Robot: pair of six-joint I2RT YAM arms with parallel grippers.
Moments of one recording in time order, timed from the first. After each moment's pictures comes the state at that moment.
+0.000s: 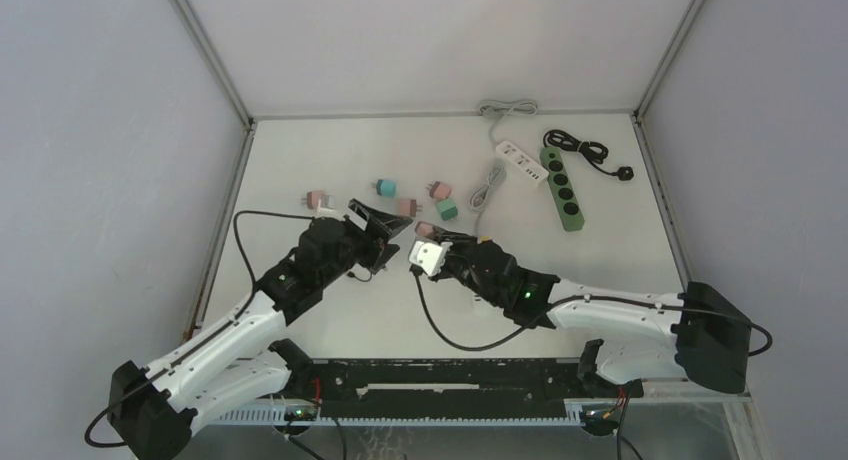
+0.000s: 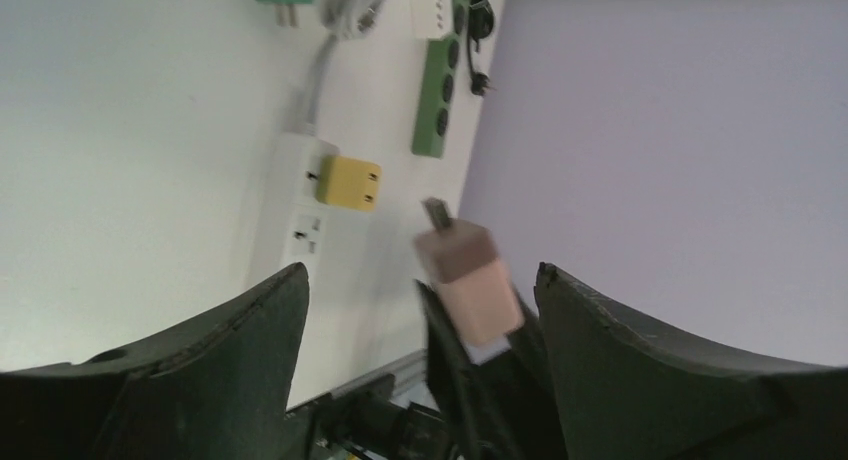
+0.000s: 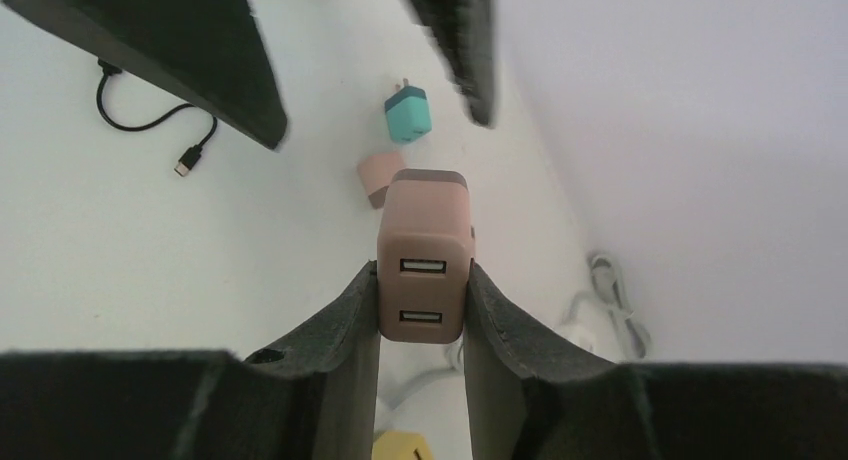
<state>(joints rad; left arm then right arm) -0.67 0.88 0.62 -0.11 -0.04 -1.46 1.11 1.25 0.66 0.37 0.29 -0.71</state>
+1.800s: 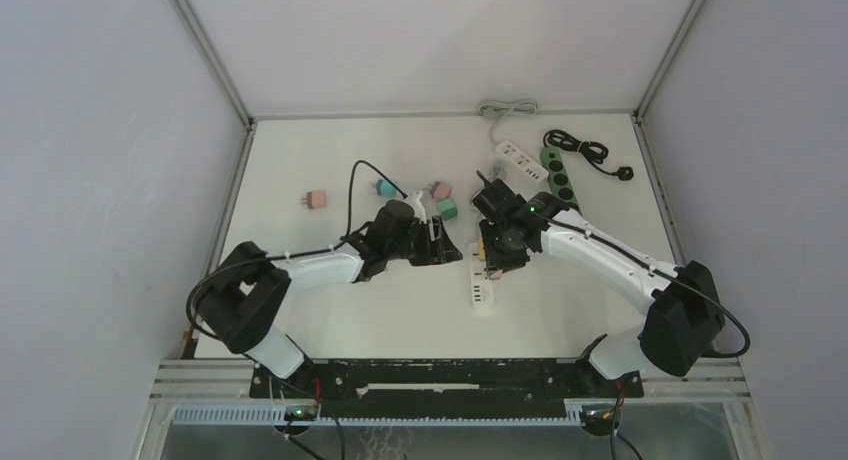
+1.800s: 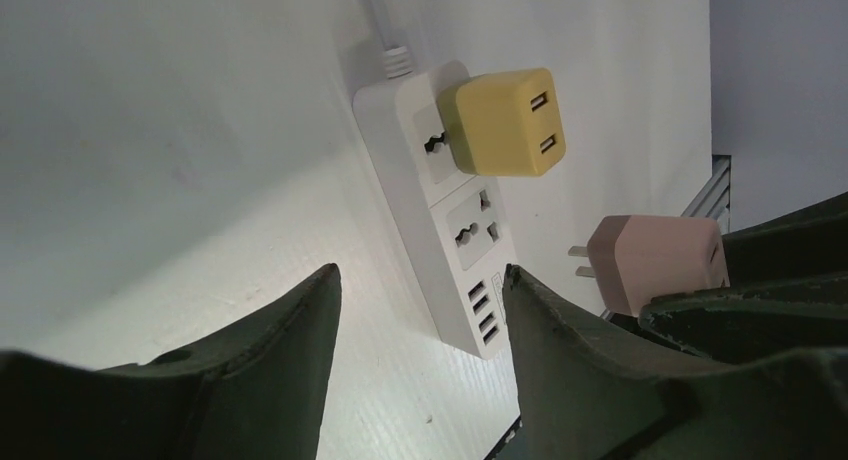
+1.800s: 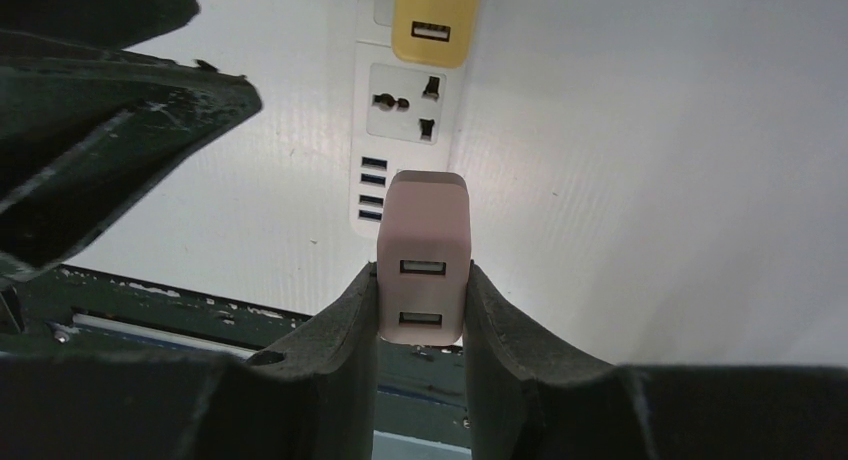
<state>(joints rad) -0.73 1.55 0.76 0.18 0.25 -0.76 0.71 1.42 1.16 -1.01 0.07 0.56</state>
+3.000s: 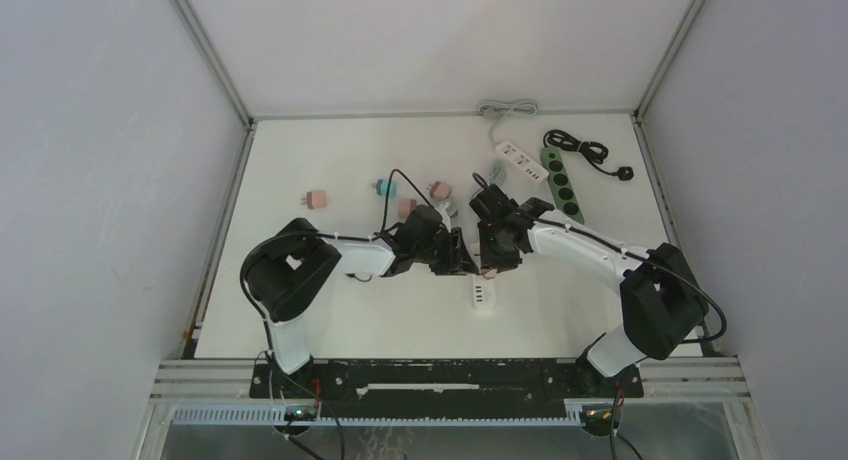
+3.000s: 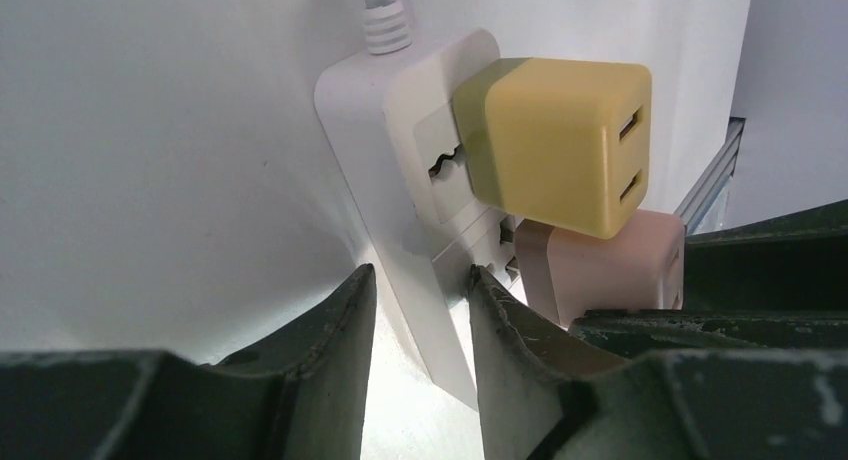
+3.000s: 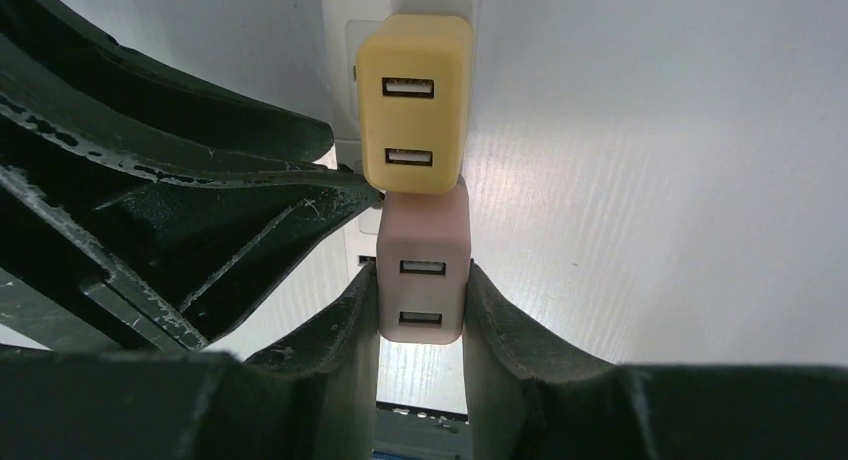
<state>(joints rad) -0.80 1.85 0.90 0.23 0.35 -0.83 0.67 1.53 1.07 -0.82 0.07 0.63</state>
